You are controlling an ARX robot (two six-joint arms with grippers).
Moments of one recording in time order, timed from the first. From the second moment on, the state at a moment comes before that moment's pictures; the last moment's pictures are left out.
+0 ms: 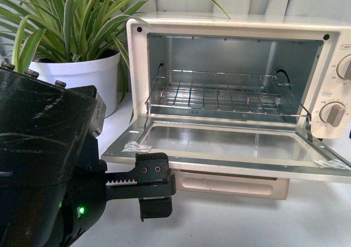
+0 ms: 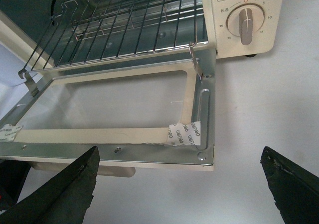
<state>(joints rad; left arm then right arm) -0.58 1.64 0.59 0.54 -0.43 -0.36 0.24 0.93 0.44 0.09 0.01 0.35</state>
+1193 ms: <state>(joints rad) -0.71 1.20 0.32 0.58 -0.35 0.11 0.11 0.71 0.32 0.06 -0.13 0.30</state>
